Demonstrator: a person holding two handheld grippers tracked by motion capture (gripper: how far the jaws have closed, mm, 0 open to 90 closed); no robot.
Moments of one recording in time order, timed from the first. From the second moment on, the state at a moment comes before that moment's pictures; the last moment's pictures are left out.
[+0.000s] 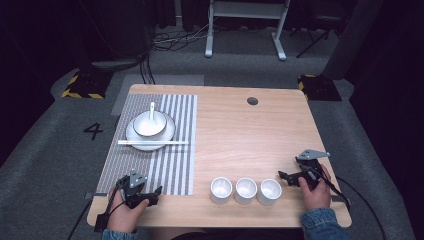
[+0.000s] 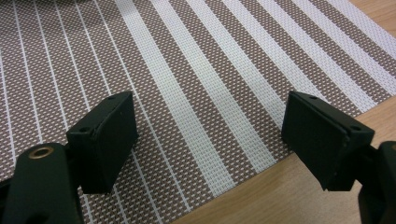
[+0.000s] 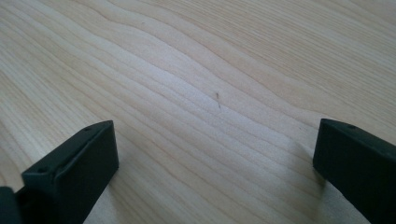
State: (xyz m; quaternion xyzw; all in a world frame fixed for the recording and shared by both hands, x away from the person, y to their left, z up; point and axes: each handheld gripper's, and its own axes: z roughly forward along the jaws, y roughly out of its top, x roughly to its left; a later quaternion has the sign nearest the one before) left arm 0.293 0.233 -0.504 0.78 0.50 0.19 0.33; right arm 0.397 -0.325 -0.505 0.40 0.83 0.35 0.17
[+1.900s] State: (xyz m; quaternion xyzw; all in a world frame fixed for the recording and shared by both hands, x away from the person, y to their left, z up) left arm 0.263 0.194 -0.417 0.77 0.40 0.21 0.45; right arm 0.397 -0.325 -0.505 0.40 0.83 0.34 0.17
